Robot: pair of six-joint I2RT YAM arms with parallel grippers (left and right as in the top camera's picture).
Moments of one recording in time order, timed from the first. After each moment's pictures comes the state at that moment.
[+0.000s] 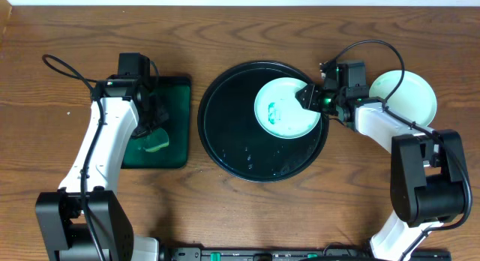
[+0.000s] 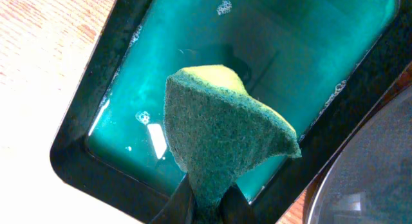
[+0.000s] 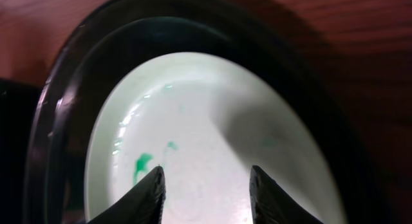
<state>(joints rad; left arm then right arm) 0.02 1.61 1.22 -0.99 -0.11 -0.51 0.16 1.89 1.03 -0.04 -0.46 0.41</state>
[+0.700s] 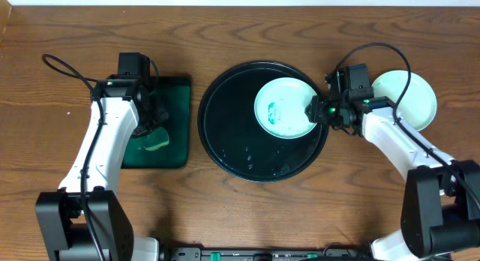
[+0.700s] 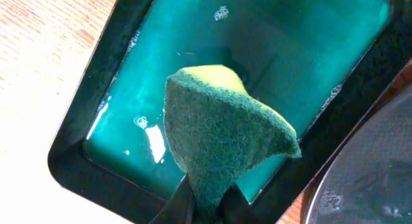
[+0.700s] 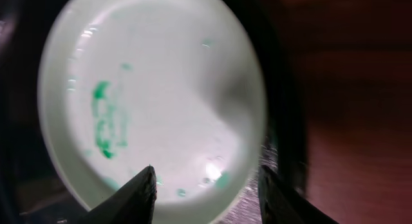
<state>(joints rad) 0.02 1.61 1.22 -0.98 -0.11 -0.51 0.19 1.71 1.03 -0.43 -0.24 0.37</state>
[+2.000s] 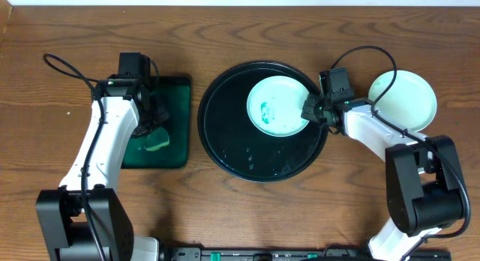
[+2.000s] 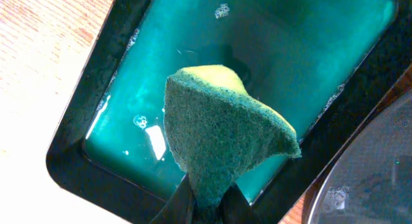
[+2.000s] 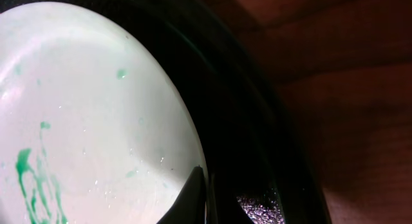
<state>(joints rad) 0.02 1.62 1.22 -0.98 -0.11 -0.51 0.26 1.86 1.03 -0.26 -0.07 0.56</state>
